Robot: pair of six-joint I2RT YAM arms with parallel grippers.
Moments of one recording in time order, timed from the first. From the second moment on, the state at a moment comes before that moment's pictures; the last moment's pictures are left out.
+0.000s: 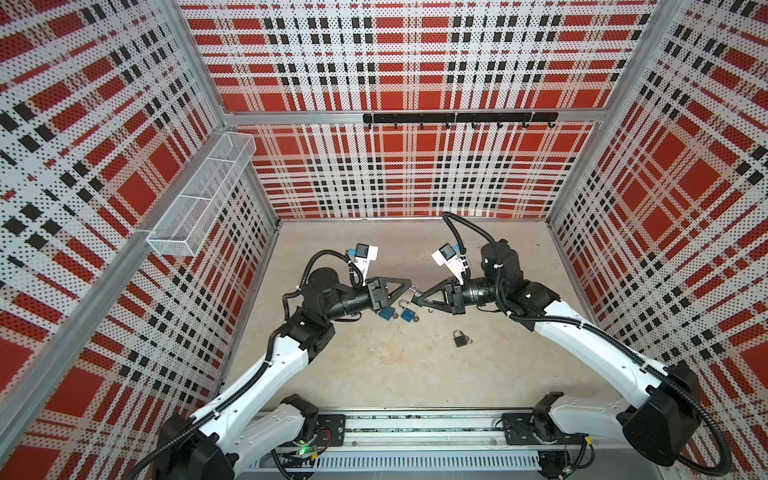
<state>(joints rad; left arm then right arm) -0.49 1.01 0.74 0.24 0.70 -0.86 0.61 1.26 1.07 -0.21 -0.93 0.44</state>
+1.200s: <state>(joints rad) -0.51 1.06 0.72 0.40 0.68 -0.94 0.59 1.30 1.05 -0.19 -0.96 0.48</state>
